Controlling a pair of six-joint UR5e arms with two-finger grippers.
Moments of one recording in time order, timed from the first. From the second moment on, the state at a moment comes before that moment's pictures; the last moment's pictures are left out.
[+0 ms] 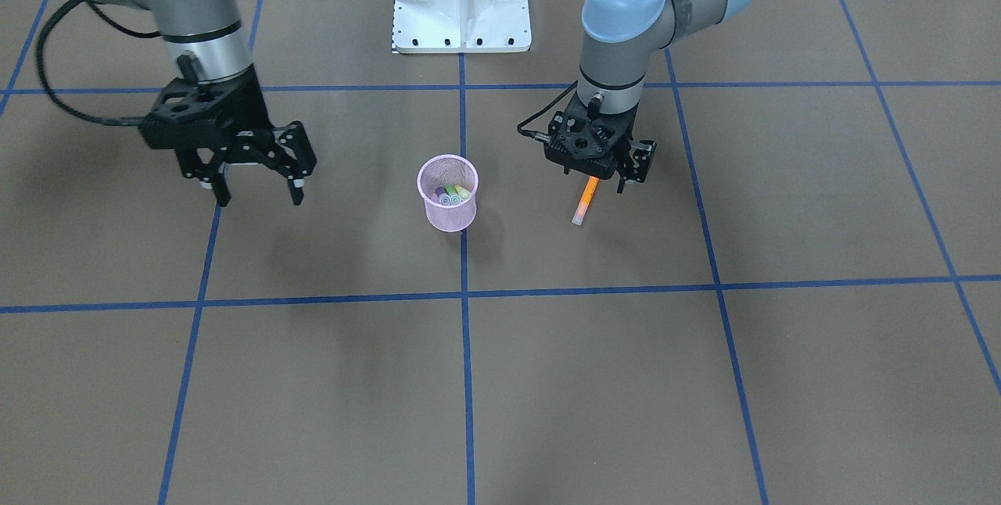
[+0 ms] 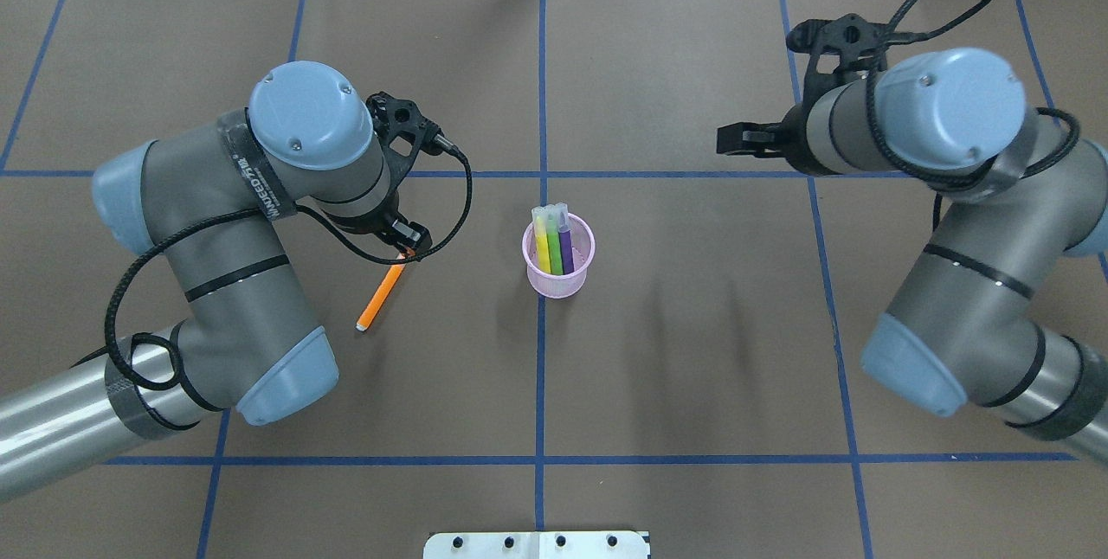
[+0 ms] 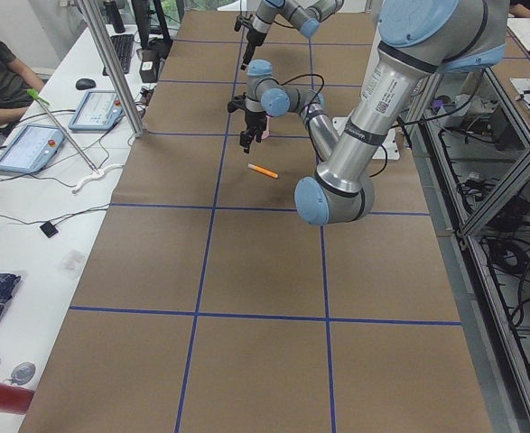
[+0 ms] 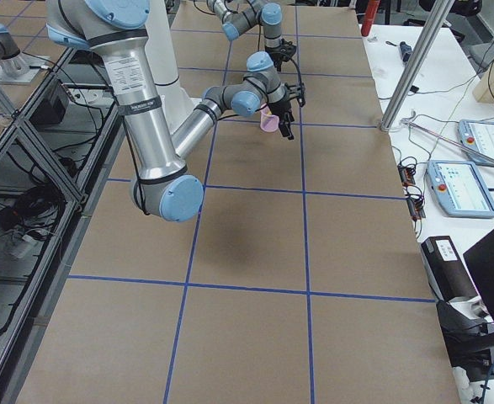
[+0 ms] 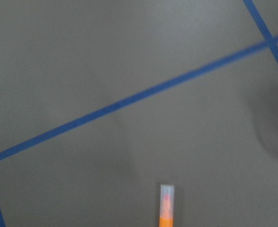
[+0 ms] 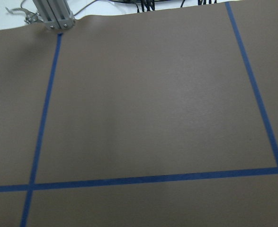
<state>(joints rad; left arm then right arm) -0.60 -2.18 -1.78 -1.39 -1.85 -0.50 0.77 -1.25 1.98 -1.44 1.74 1.08</state>
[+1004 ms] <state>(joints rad) -0.59 -2.26 -1.53 -1.36 -2.03 -0.34 1.09 -1.37 1.81 -1.44 2.22 0.69</state>
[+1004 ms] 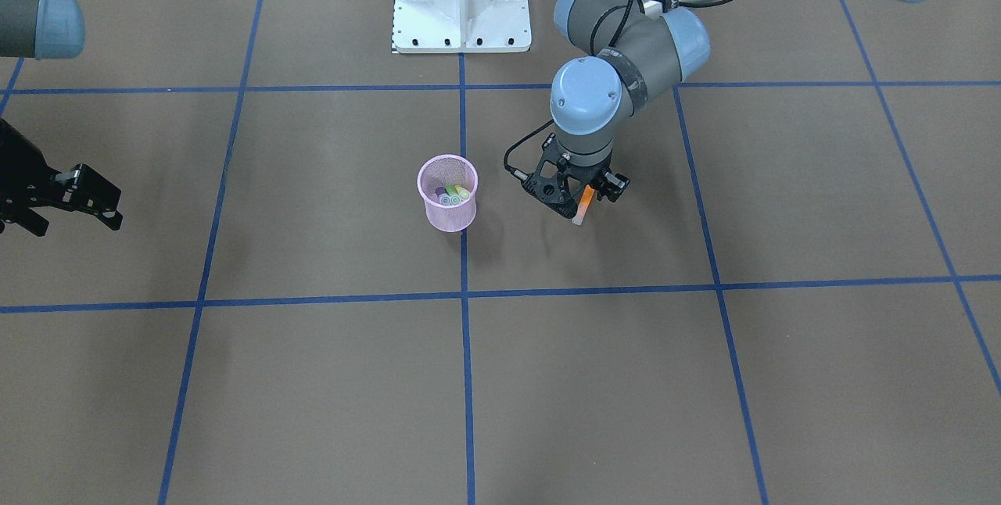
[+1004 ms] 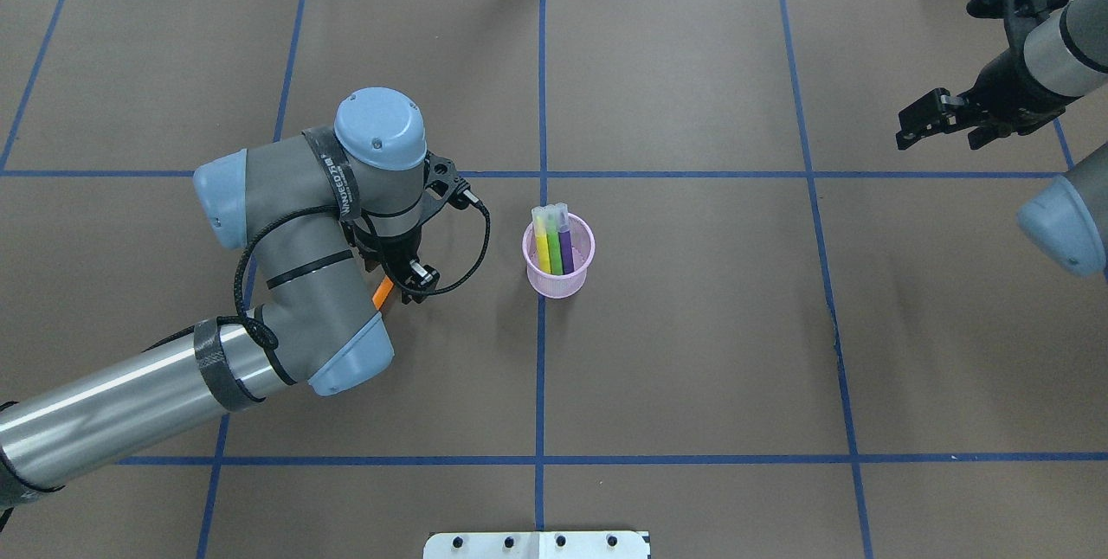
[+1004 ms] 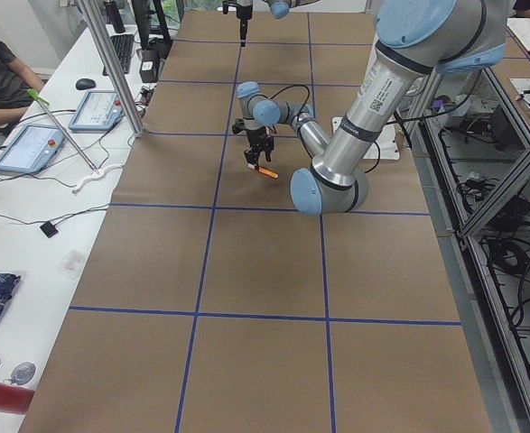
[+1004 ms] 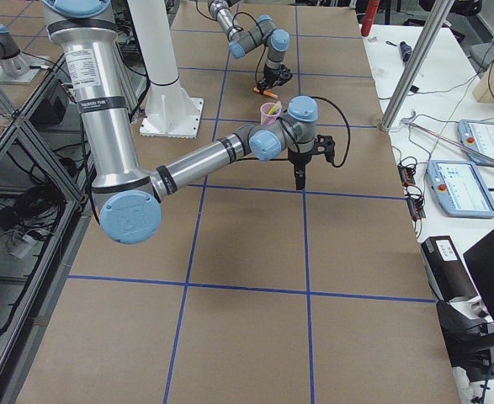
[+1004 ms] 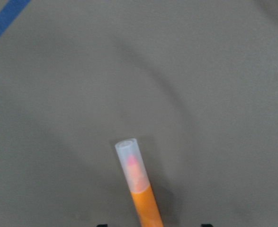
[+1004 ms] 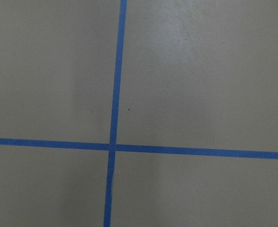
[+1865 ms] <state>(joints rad) -0.62 -2.28 -1.48 -1.37 -2.04 -0.39 1.09 -1.38 1.79 -1.44 2.22 0.68</state>
